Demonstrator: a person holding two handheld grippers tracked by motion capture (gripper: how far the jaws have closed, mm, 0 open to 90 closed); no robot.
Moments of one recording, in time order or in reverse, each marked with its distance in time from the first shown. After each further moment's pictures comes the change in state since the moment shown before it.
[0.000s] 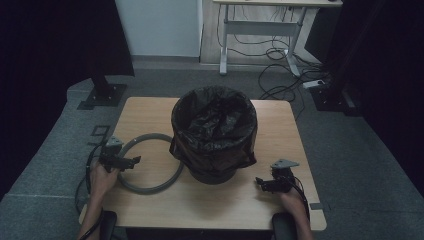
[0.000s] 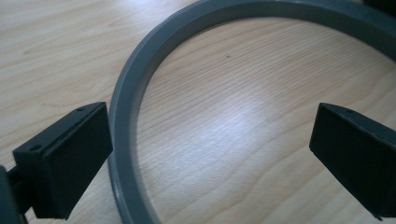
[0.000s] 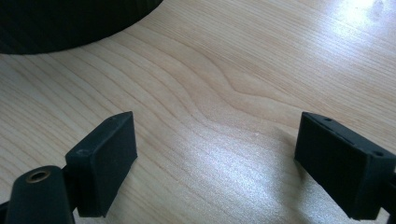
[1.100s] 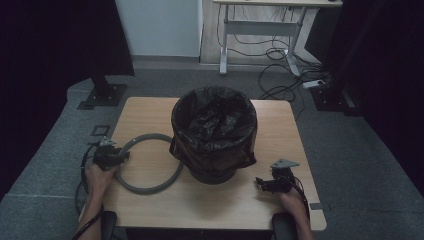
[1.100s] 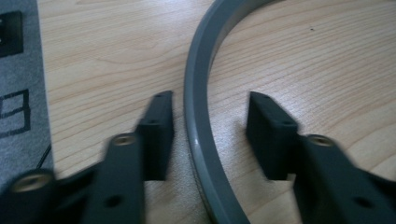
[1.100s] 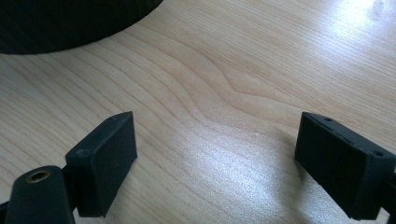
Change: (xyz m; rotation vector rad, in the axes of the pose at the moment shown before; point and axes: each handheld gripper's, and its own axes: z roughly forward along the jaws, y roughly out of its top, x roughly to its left) left arm 0.034 -0.021 0.012 0.015 0.083 -0.086; right arm 0.000 0.000 0.000 0.000 0.000 0.001
